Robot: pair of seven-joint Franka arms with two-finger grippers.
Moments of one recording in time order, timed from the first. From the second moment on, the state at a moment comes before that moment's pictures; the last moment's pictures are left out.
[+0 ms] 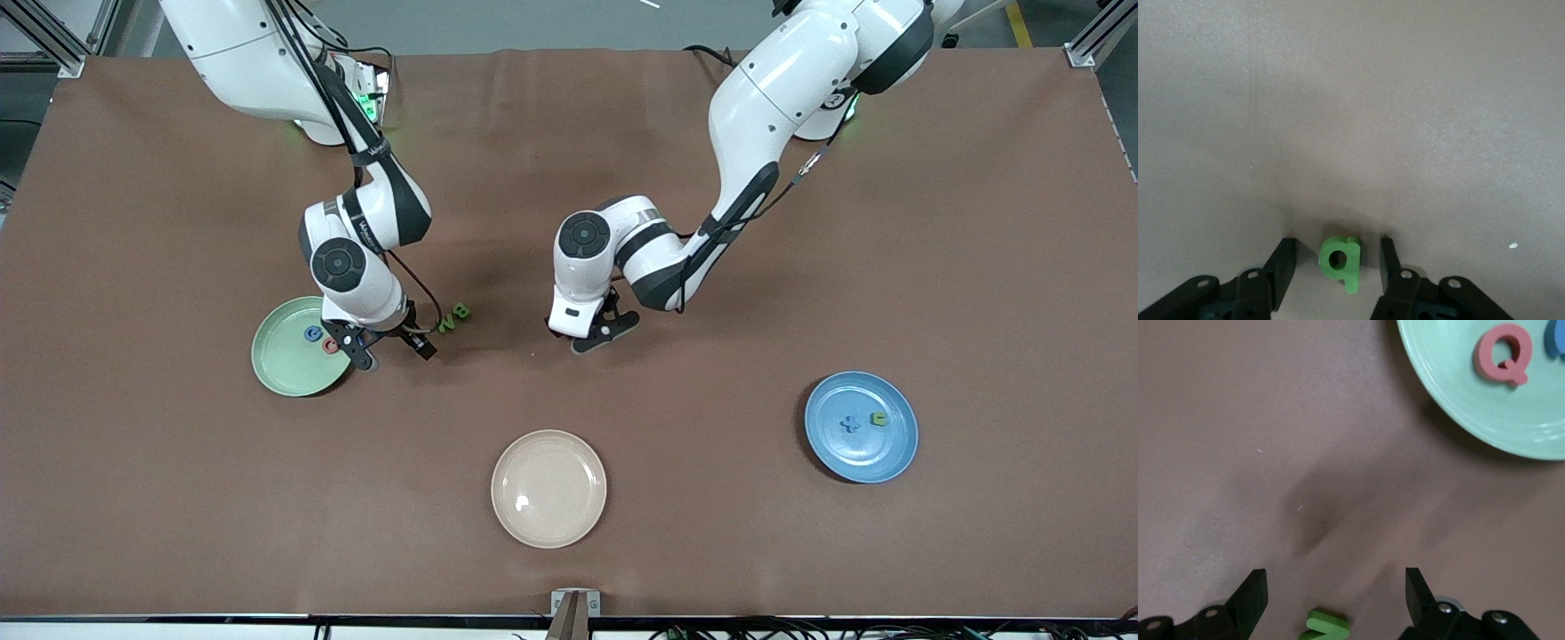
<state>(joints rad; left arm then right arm) -0.49 0.86 -0.39 -1.54 0.41 2.36 -1.53 0.42 0.45 -0.02 -2.09 0.03 2.49 1.23</state>
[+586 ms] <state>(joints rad) -0.48 0.86 -0.39 -1.51 0.41 2.36 -1.53 0.49 0.47 -0.01 -2.09 0.03 2.51 1.37</state>
